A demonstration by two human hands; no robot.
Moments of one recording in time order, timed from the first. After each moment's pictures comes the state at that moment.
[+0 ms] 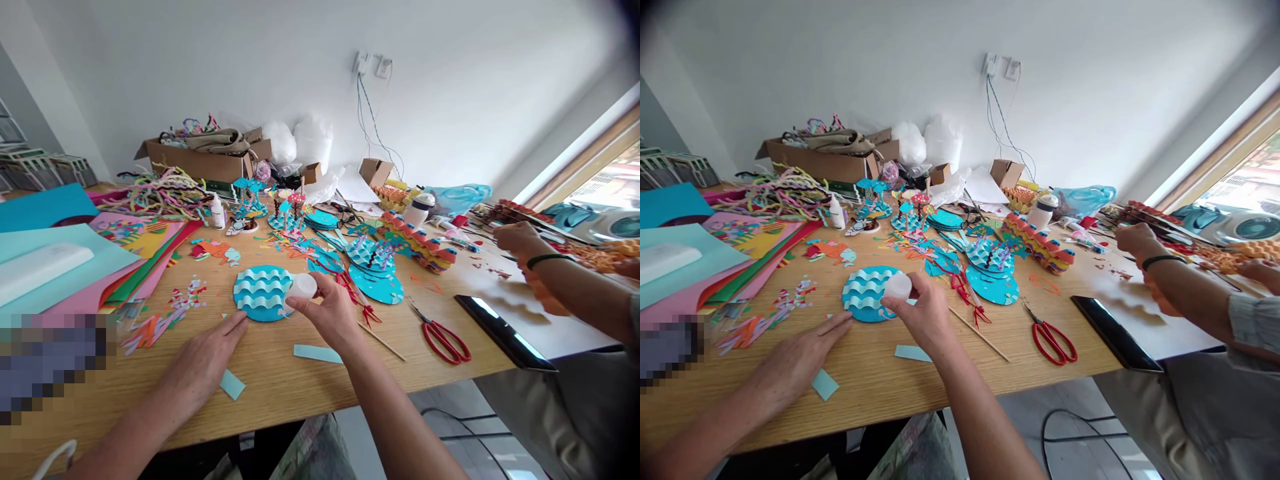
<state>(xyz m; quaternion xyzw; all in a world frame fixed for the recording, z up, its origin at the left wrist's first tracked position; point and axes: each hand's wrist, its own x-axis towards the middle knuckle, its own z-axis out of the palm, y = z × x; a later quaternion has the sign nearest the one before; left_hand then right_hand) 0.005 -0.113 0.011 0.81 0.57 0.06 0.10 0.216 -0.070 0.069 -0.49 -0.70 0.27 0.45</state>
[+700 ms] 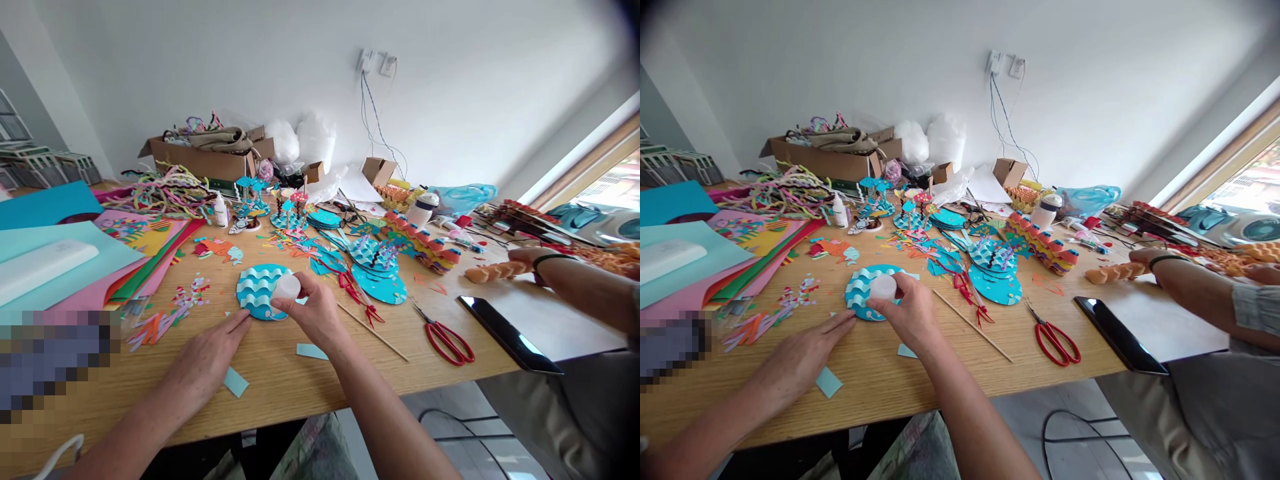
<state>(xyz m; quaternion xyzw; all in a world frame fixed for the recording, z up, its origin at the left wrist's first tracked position) 0.007 -0.113 0.013 0.81 0.57 0.08 0.10 0.194 -0.067 0.063 -0.48 -0.73 0.26 0.41</state>
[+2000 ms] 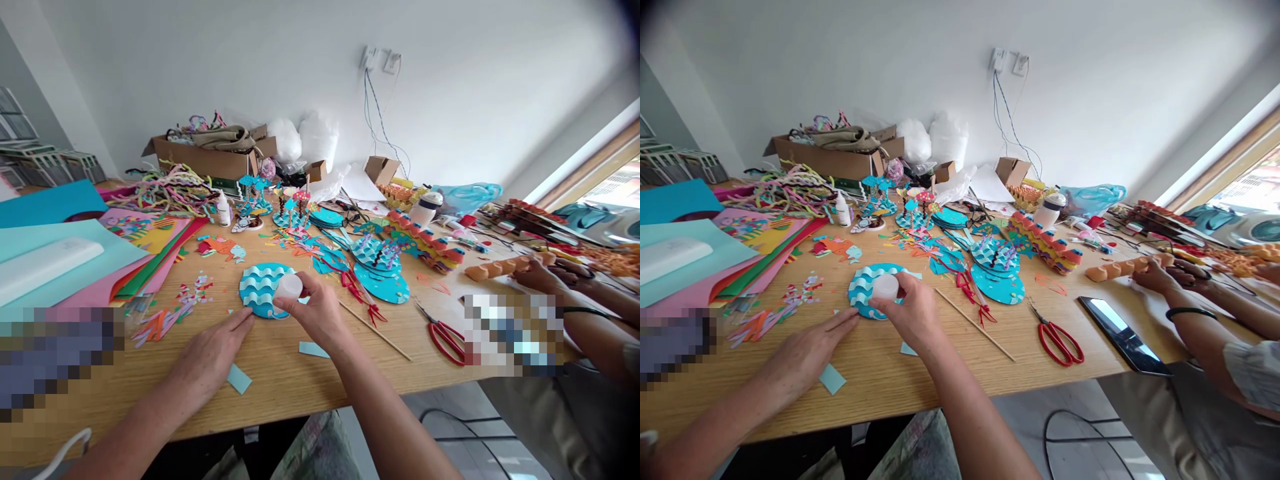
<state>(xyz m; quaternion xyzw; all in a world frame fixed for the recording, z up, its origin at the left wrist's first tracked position) 0.002 -0.113 0.004 0.83 0.54 0.13 0.08 0.195 -0.068 0.066 -0.49 -0.73 0.25 0.41</state>
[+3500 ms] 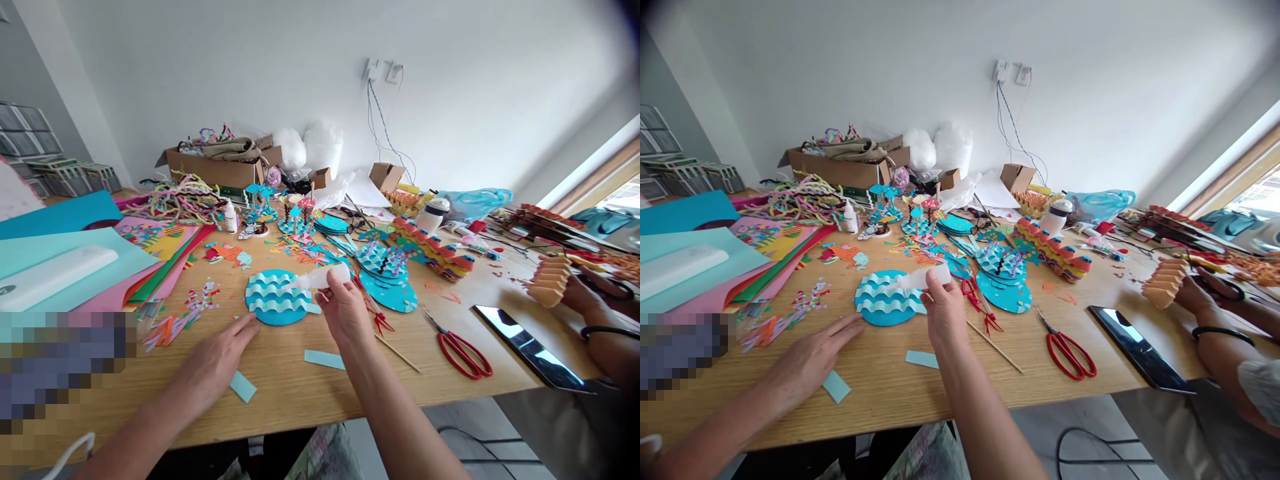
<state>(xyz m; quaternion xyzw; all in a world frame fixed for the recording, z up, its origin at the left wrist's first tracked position) 0.005 -0.115 0.026 0.81 0.56 0.11 0.12 0.206 -0.055 0.064 -0.38 -0.28 0.59 0.66</state>
